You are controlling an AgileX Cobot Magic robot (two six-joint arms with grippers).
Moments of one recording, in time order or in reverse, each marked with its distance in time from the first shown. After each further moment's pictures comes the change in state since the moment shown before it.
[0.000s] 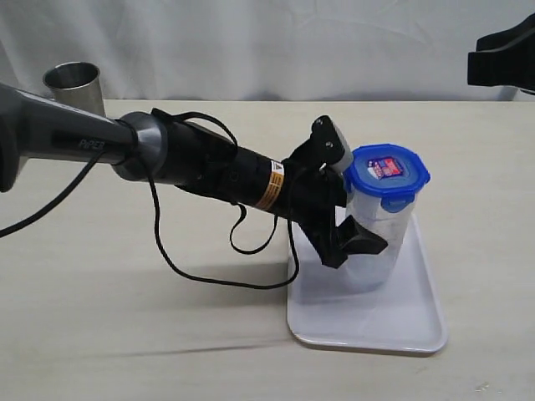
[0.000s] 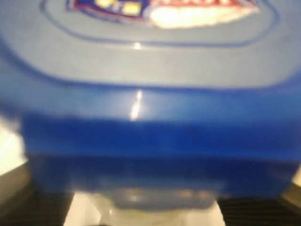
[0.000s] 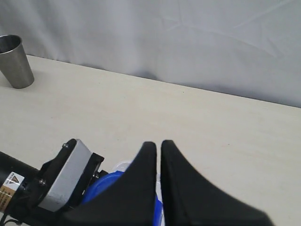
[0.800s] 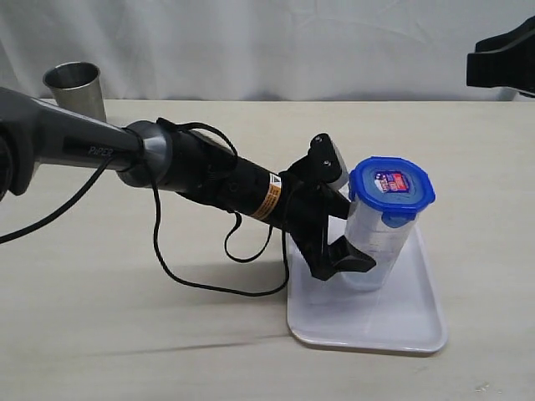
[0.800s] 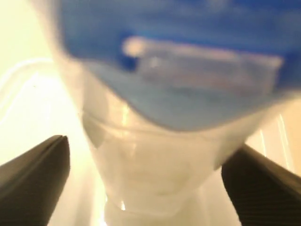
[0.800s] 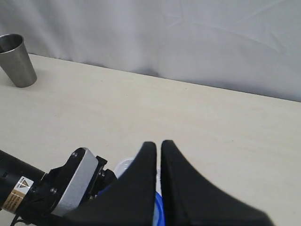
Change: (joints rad) left arm 0.000 0.024 0.000 0.077 0.033 -0.006; right arm 0.000 0.000 0.001 0.017 0.012 0.002
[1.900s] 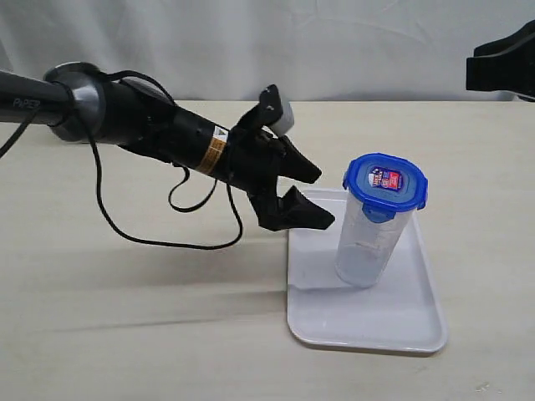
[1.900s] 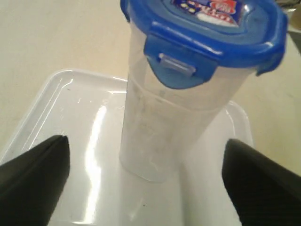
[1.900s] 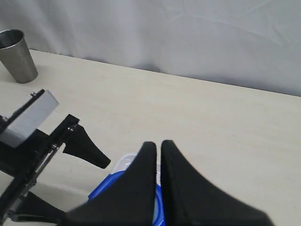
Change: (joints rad) left arm 0.182 -0.088 0.000 0.133 -0.235 -0.121; right arm 0.000 0.000 0.000 0.004 0.014 0.000
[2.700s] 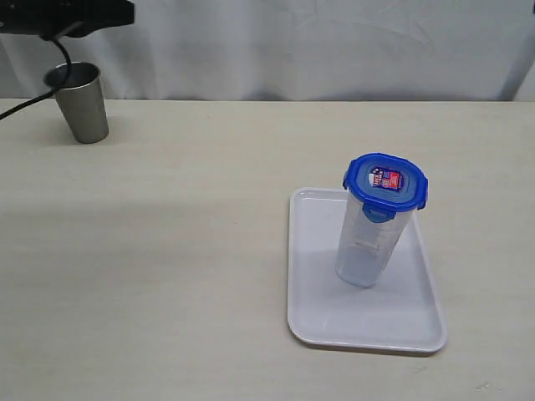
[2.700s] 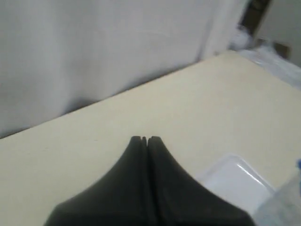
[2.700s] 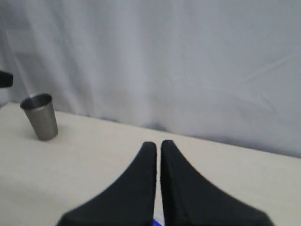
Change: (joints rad) left arm 0.466 -0.508 0.163 0.003 0.183 -0.500; right arm 0.000 -0.218 0.056 0.080 -0.095 -0.071
